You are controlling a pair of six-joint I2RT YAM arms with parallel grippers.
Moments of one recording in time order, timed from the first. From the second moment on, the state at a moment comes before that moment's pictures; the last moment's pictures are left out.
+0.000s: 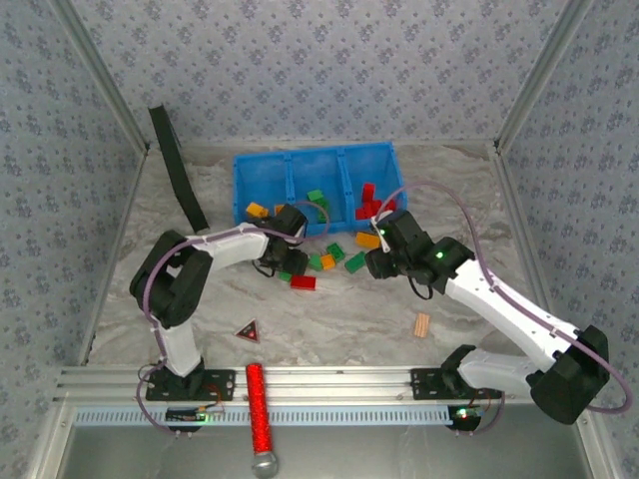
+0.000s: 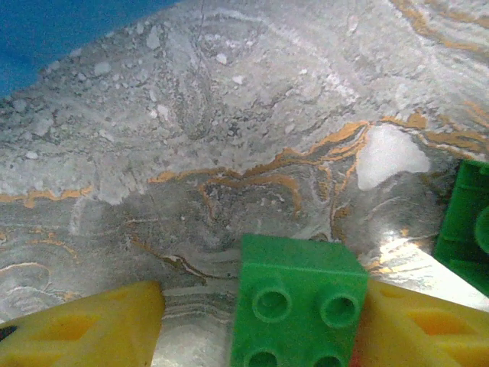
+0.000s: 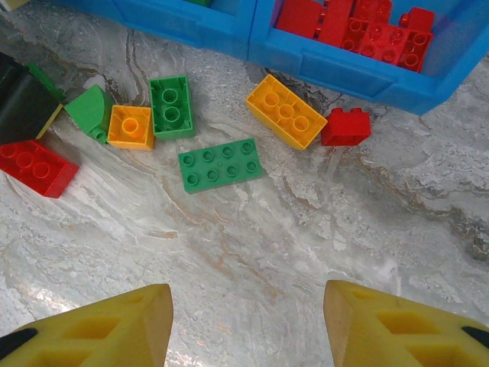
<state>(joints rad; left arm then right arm) -0.65 1.81 1.10 -0.57 -0.05 -0.35 0.69 1.15 0.99 -0.80 0.18 0.19</state>
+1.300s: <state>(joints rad) -0.66 1.93 1.73 -0.66 -0.07 -0.31 0.91 1.02 0.68 -0.45 -0.09 -0.23</state>
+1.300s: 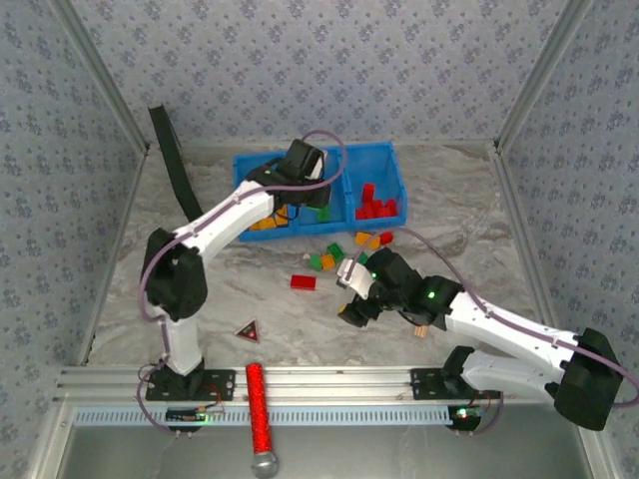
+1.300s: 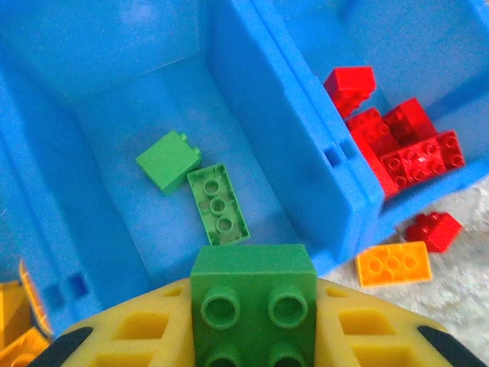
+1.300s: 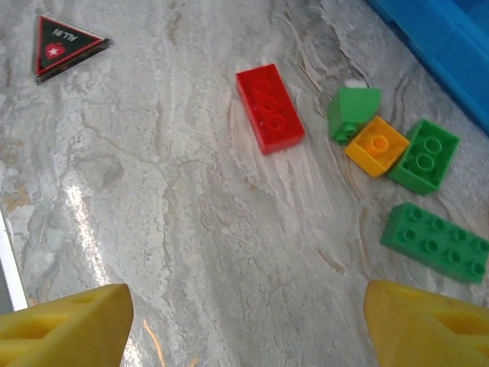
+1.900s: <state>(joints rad) -0.65 2.40 2.21 -0.81 -0.14 -0.28 0.92 1.21 0.73 -0.39 -0.10 -0.40</state>
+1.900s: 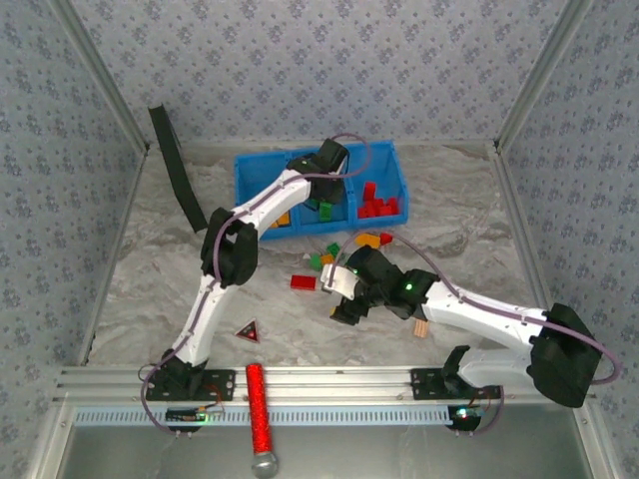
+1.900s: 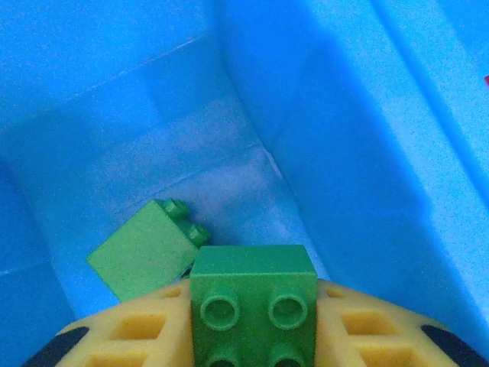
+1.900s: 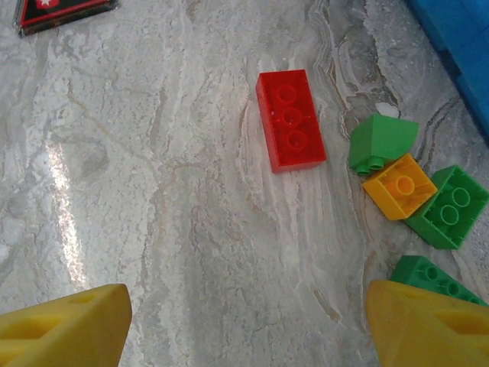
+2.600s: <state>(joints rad) -0.64 2.19 2.09 -0.78 -0.07 -0.26 0.87 1.48 0.88 -0.27 -0.20 -0.59</state>
